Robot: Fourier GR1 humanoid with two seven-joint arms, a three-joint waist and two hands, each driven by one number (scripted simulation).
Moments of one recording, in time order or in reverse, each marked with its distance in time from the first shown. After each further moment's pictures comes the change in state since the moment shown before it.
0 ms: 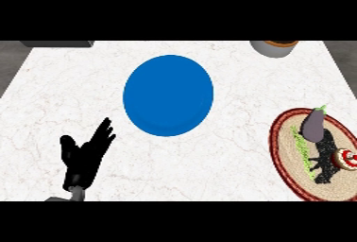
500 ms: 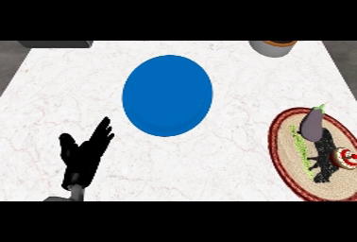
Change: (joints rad) left arm -0.002 -0.021 0.036 -0.005 -0.032 -0.025 0.027; right arm 0.052 0.083 0.001 -0.091 0.102 0.039 0.088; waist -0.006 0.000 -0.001
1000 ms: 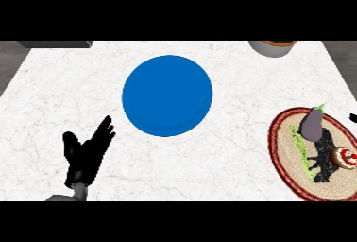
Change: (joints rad) left arm -0.007 -0.040 0.027 0.007 -0.043 -0.010 0.008; right arm 0.070 0.086 -0.042 -0.083 0.127 -0.084 0.069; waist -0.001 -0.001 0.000
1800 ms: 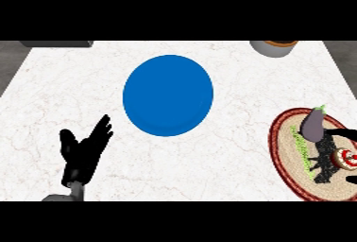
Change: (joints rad) left arm 0.001 -0.022 0.054 -0.022 -0.038 -0.050 0.044; right arm -0.062 0.107 0.001 0.090 0.234 -0.036 -0.002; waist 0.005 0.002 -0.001
